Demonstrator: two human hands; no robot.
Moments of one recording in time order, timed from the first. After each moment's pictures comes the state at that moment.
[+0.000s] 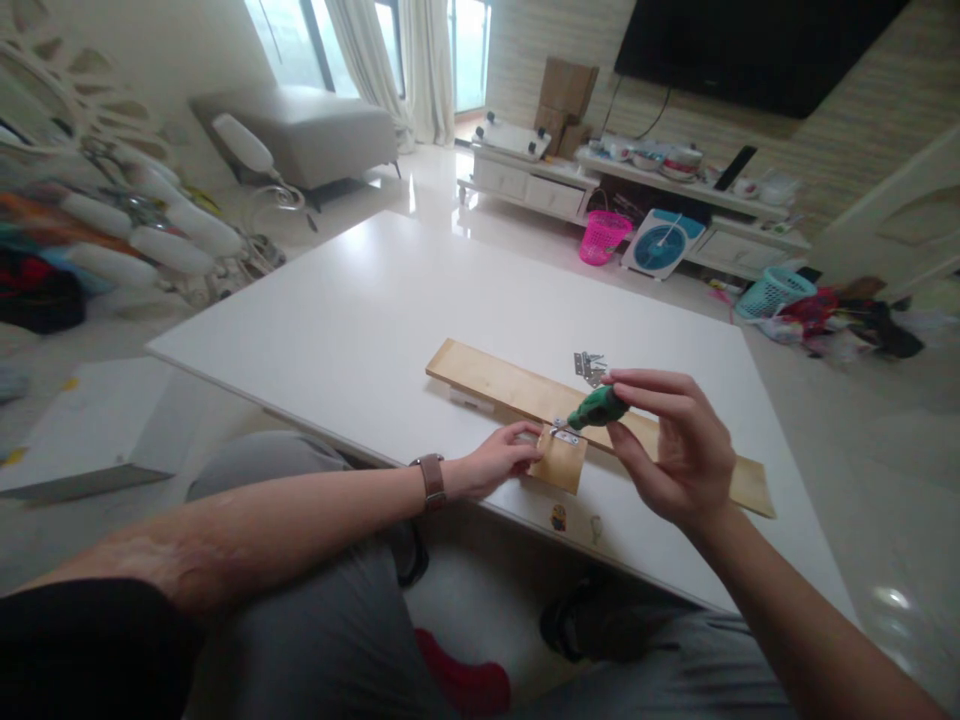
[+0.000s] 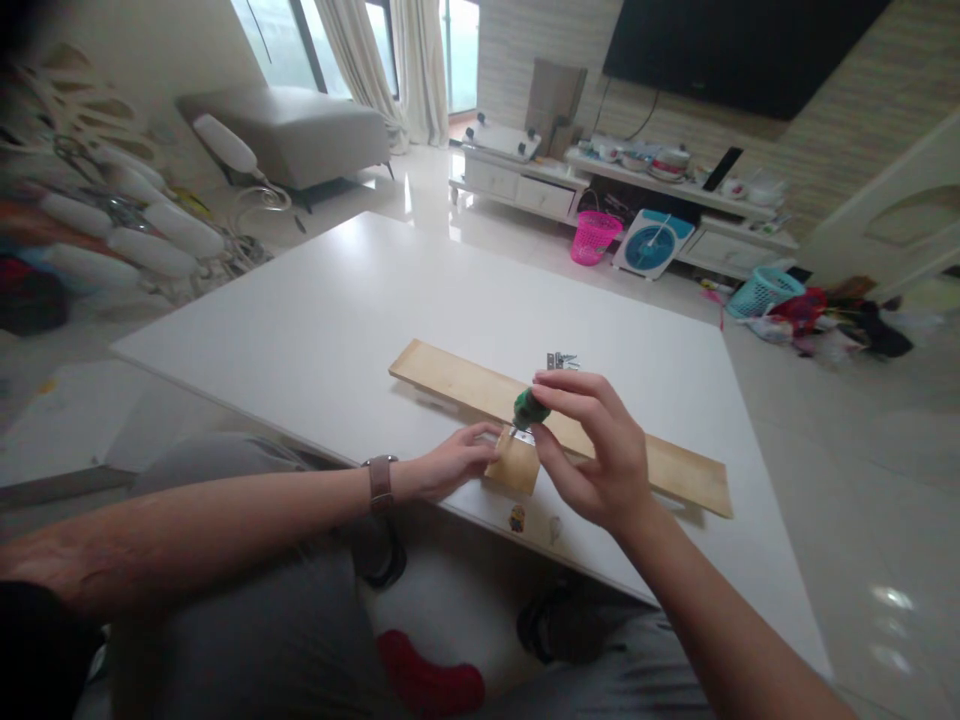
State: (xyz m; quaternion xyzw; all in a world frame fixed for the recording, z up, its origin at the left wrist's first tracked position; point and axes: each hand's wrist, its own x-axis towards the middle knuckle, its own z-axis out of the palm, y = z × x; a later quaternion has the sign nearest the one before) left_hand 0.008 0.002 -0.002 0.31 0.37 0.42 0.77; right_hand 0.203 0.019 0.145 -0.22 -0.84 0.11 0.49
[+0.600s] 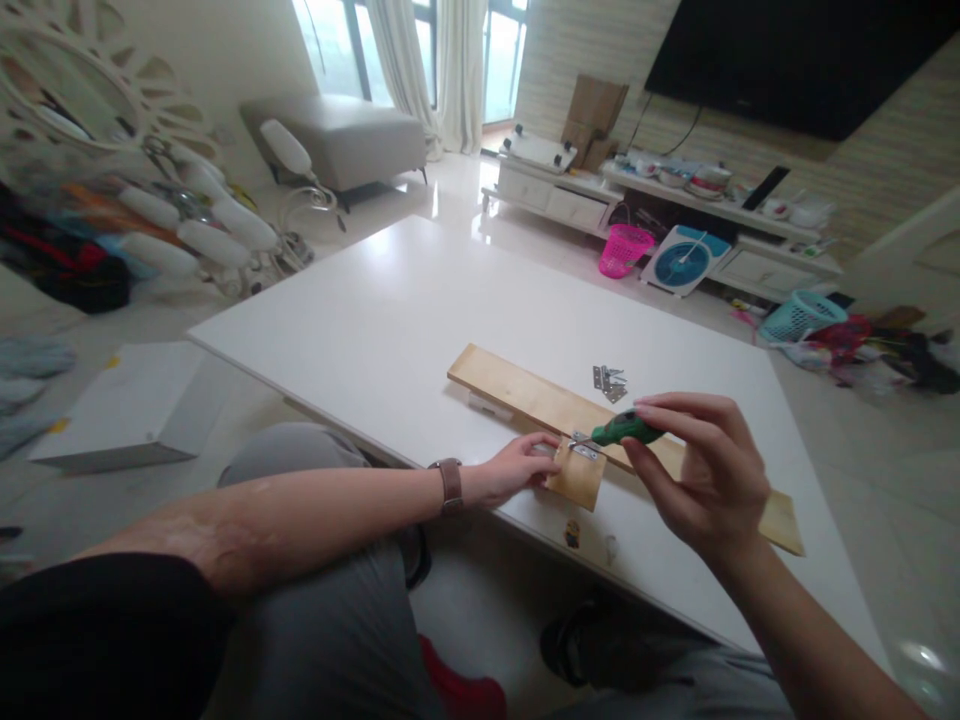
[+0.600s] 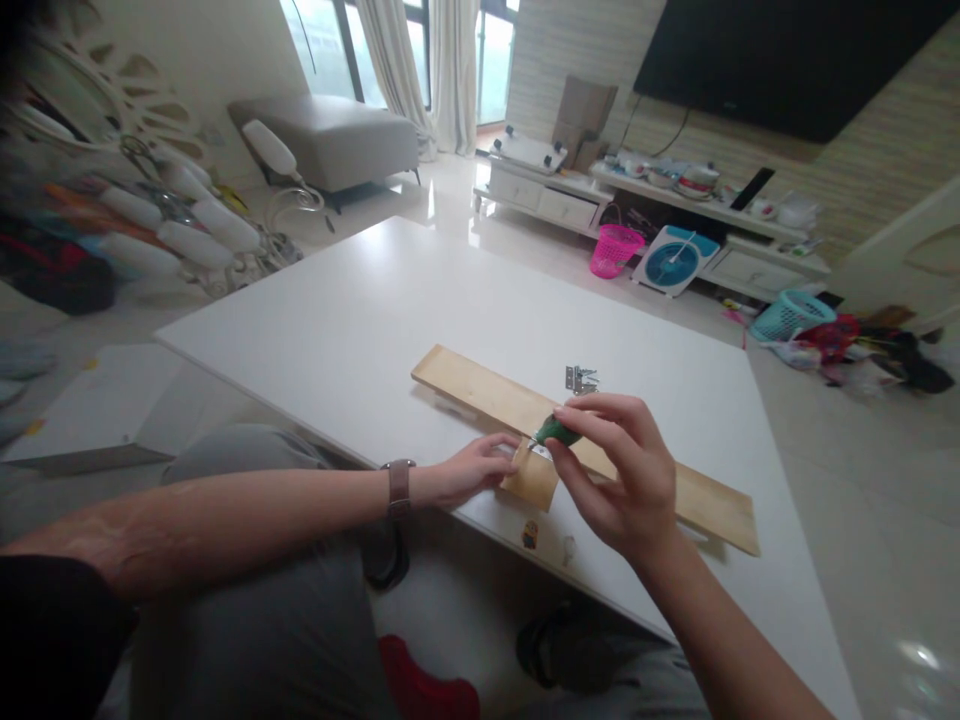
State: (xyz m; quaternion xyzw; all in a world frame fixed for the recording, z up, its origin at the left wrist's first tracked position) left_hand 0.009 0.002 -0.004 0.30 0.37 0.42 0.77; right_hand 0.198 0.017 0.150 -0.23 -0.84 0.06 0.48
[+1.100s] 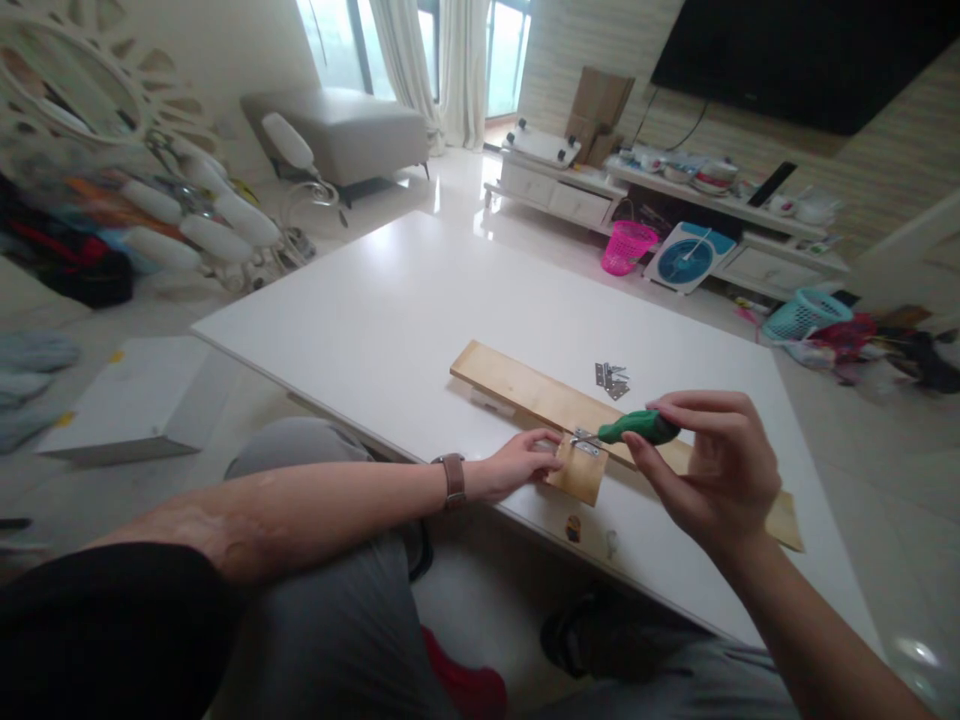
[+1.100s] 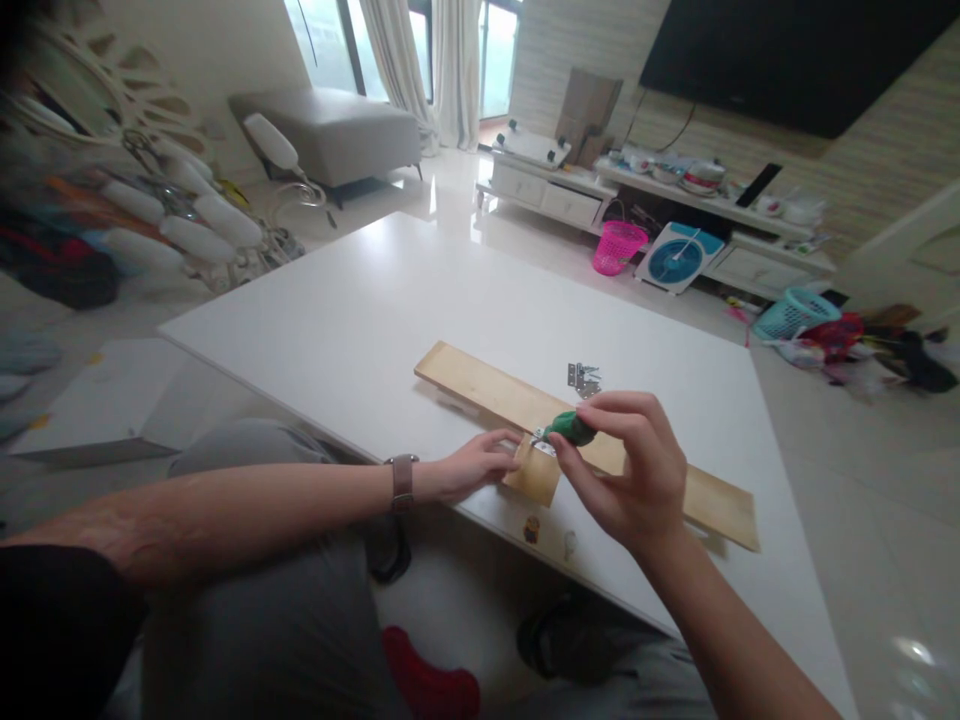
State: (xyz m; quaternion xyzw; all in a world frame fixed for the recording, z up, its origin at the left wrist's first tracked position) left_hand 0.008 0.003 -0.003 0.31 0.37 0.42 0.77; right_hand 0.200 0.022 0.145 -0.23 -0.83 0.06 0.51
